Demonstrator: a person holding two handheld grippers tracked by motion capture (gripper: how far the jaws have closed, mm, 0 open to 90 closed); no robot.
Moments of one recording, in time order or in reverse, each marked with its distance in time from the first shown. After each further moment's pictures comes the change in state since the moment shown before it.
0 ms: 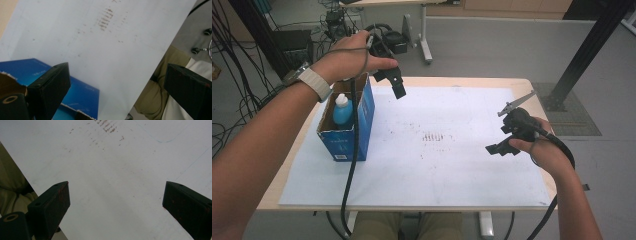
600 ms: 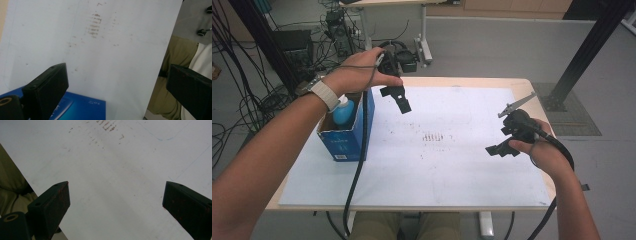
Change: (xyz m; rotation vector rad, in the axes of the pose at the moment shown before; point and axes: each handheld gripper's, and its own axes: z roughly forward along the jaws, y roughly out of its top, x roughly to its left) left arm -0.015 0.003 0.035 -0.023 -0.008 0.220; right arm 0.000 -0.003 0.003 -0.002 0.000 0.012
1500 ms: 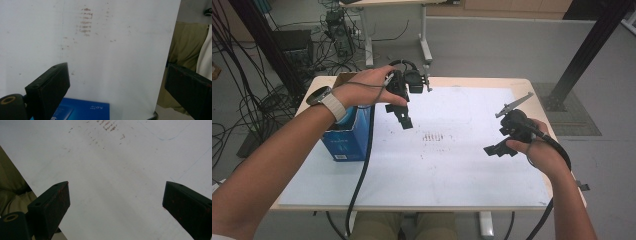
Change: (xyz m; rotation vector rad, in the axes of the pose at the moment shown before) left arm -0.013 0.008 0.035 0.053 0.006 0.115; right arm 0.002 0.006 0.005 0.012 0.001 0.005
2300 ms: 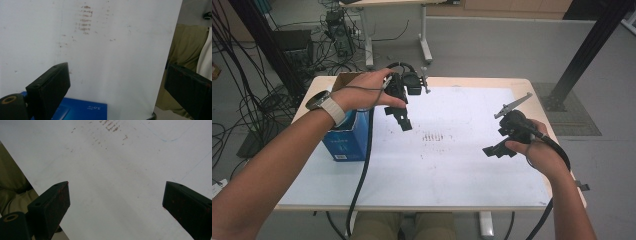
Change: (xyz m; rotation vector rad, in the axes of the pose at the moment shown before) left arm 0.000 -0.007 0.005 -0.005 -0.004 -0.031; right arm 0.004 0.000 -0.001 -0.003 0.004 -0.012
